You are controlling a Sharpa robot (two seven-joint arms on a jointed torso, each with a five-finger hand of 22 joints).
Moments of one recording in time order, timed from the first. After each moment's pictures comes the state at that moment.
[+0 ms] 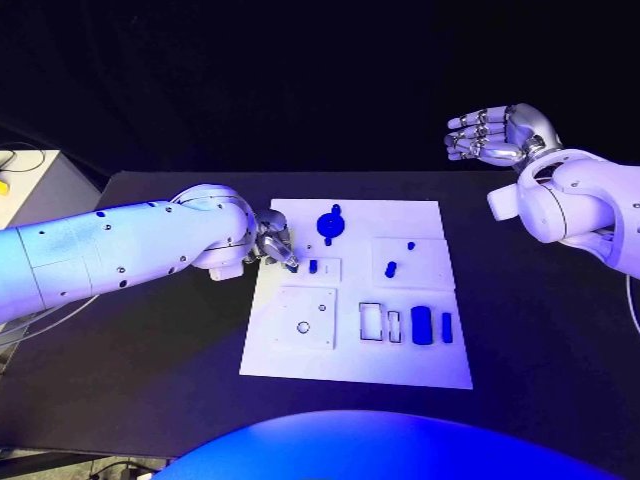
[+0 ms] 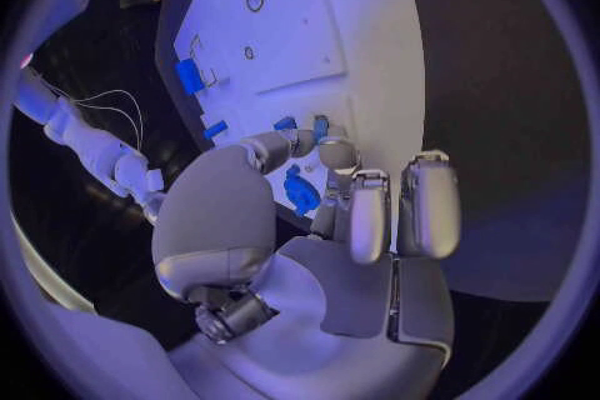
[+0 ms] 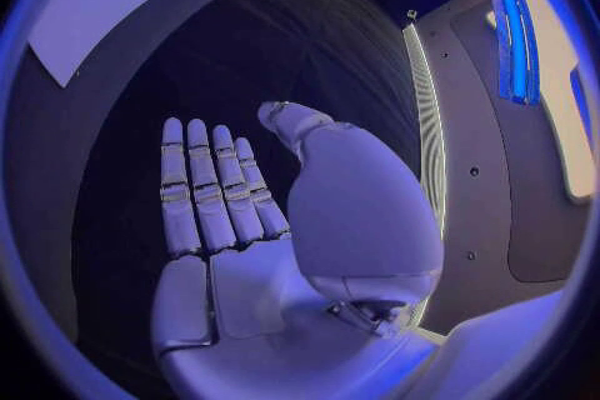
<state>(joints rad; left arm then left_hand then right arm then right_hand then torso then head) 1.24 -0.74 -0.12 1.43 -1.08 0.13 -0.51 1.05 -0.20 0.80 0.09 0.41 0.89 0.07 0.68 0.83 1.27 -0.02 1.07 0.77 1.47 -0.07 1.54 1.31 0.08 1.40 0.03 1.46 1.31 1.36 -0.78 -0.18 1.29 -0.39 -0.50 0.25 1.33 -0.22 0.49 0.11 0.38 0.81 0.21 0.24 0.17 0.98 0.20 0.13 0.06 0.99 0.16 0.07 0.24 0.18 0.91 0.28 0.07 0.10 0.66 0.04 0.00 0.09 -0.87</state>
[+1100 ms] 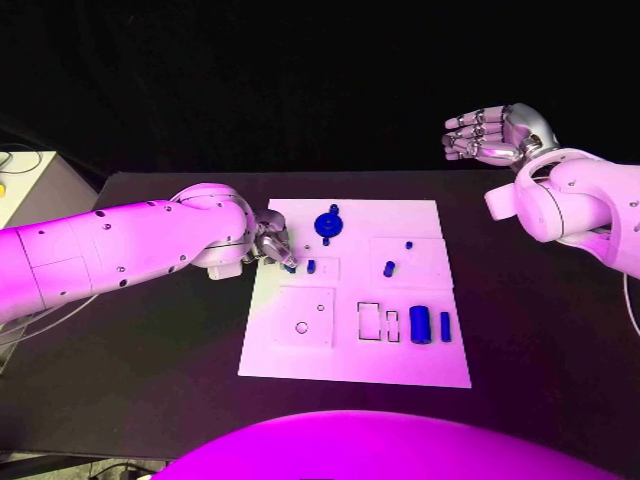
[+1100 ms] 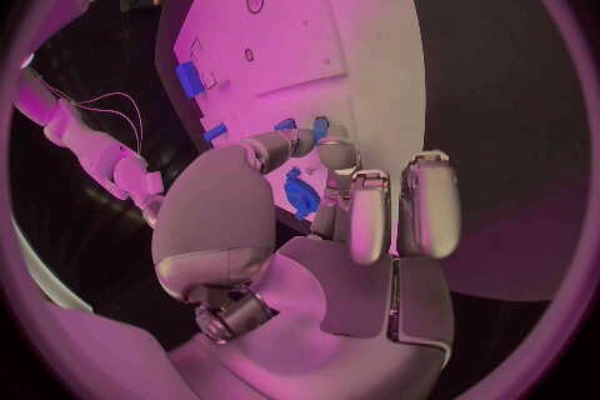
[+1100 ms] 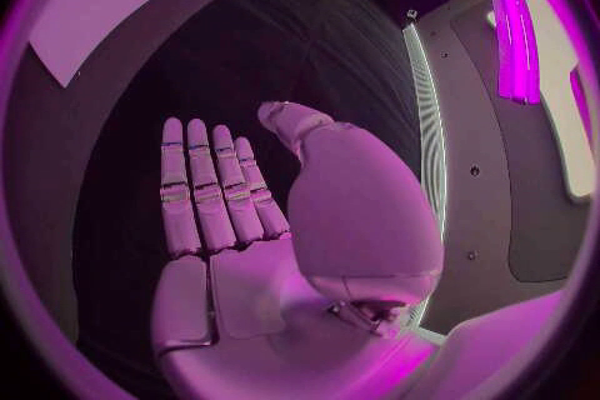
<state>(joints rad) 1.24 -0.73 -0.12 1.42 -1.08 0.15 -0.51 1.05 -0.20 0.80 0.09 0.41 0.90 0.07 0.68 0.83 1.28 -0.02 1.07 0.77 1.47 -0.07 1.54 1.31 0.08 1.40 0.03 1.46 1.31 1.36 -0.78 -0.18 1.29 -0.39 -0.50 0.25 1.33 -0.22 0.49 0.11 0.38 0.81 0.21 0.24 0.17 0.98 0.20 0.13 0.06 0.99 0.16 0.07 0.23 0.18 0.91 0.28 0.07 0.10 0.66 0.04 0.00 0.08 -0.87</state>
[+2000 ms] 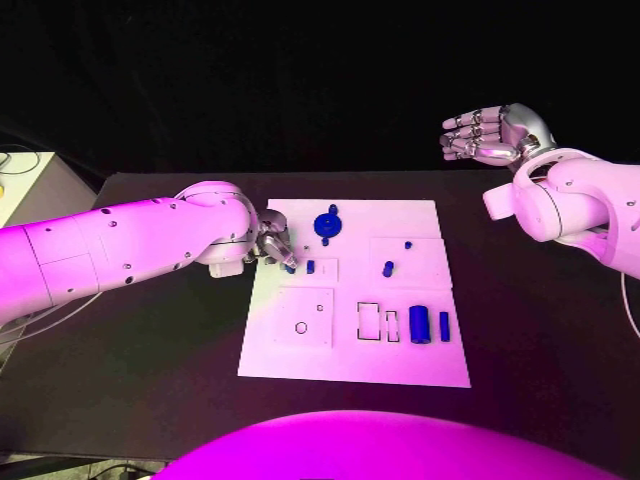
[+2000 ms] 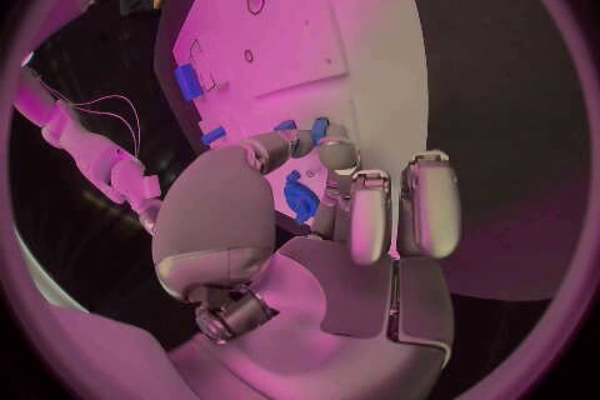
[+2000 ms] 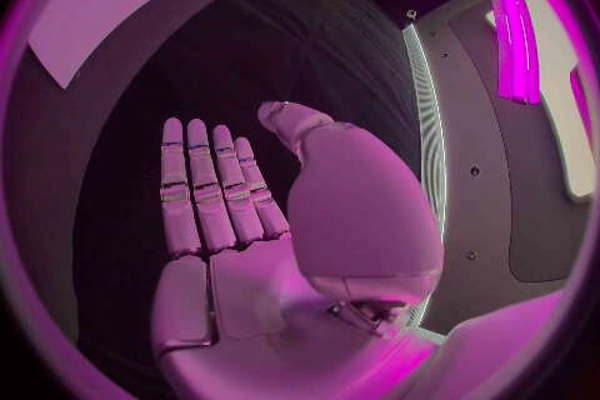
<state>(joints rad) 1.24 -0.70 -0.12 1.39 -1.08 0.19 -0.52 1.05 -0.20 0.80 0.09 0.41 0.91 0.06 0.68 0.83 1.28 -0.02 1.07 0.77 1.47 -0.07 1.54 1.31 0.08 1.40 0.03 1.46 1.31 1.36 -0.78 -0.18 1.29 -0.39 -0.50 0.25 1.33 -0.22 0.49 0.11 0.38 0.81 0.21 0.24 0.17 0.98 0.20 0.13 0.06 0.99 0.16 0.07 0.23 0.18 0.91 0.28 0.07 0.10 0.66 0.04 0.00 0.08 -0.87</state>
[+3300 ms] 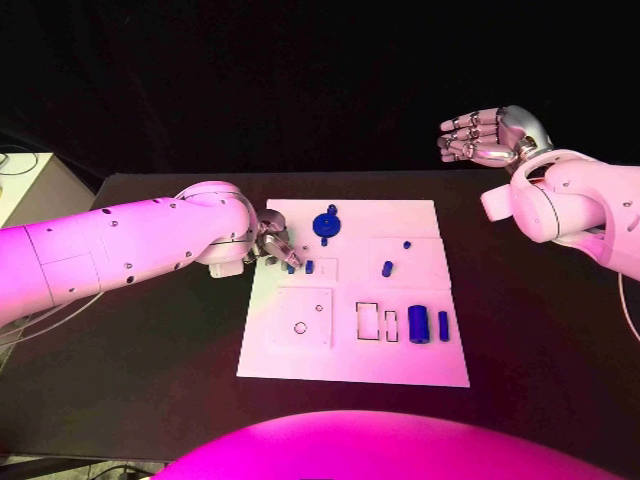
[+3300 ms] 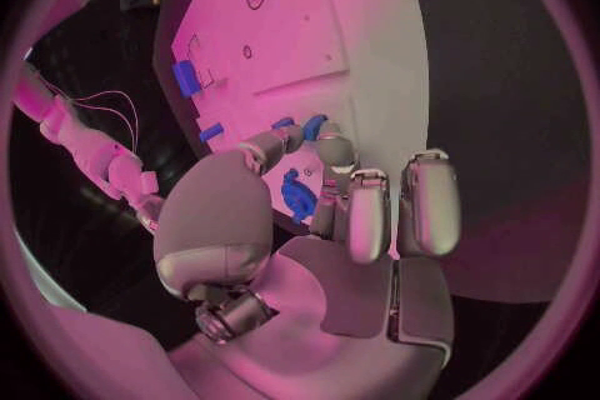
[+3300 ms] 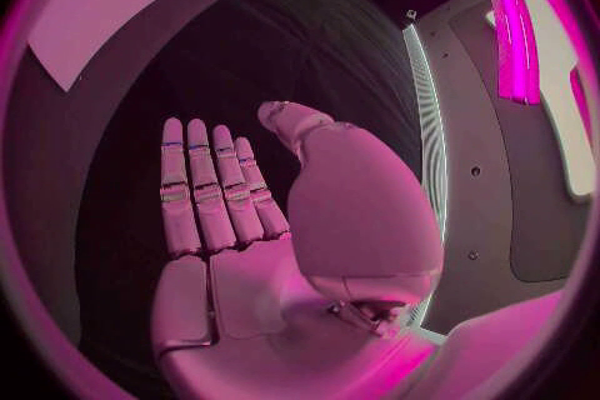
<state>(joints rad) 1.24 -0.70 -0.12 1.38 -1.07 0.18 -0.53 0.98 -0.21 0.62 0.06 0.38 0.93 0.04 0.62 0.80 1.27 -0.03 1.04 0.74 1.46 -0.08 1.54 1.31 0.08 1.39 0.03 1.44 1.31 1.36 -0.78 -0.18 1.29 -0.39 -0.49 0.25 1.33 -0.22 0.48 0.10 0.38 0.81 0.21 0.24 0.17 0.98 0.20 0.12 0.06 0.99 0.16 0.07 0.23 0.18 0.91 0.28 0.07 0.09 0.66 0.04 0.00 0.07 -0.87</state>
